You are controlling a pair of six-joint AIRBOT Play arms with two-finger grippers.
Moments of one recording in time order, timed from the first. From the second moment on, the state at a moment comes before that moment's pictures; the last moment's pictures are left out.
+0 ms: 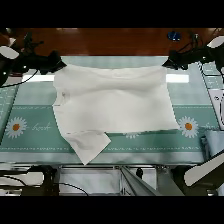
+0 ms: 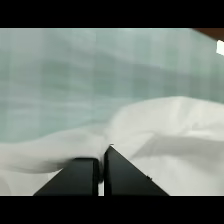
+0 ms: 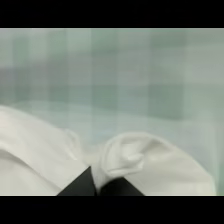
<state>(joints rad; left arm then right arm) 0.09 -1.55 1.40 0.88 -0.96 -1.42 -0.18 -1.89 1.85 -0.92 1.27 1.38</state>
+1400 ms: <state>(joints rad) 0.07 -1.42 1.07 1.22 -1.36 -1.51 -0.24 -1.67 1.48 -1.18 1.44 1.43</state>
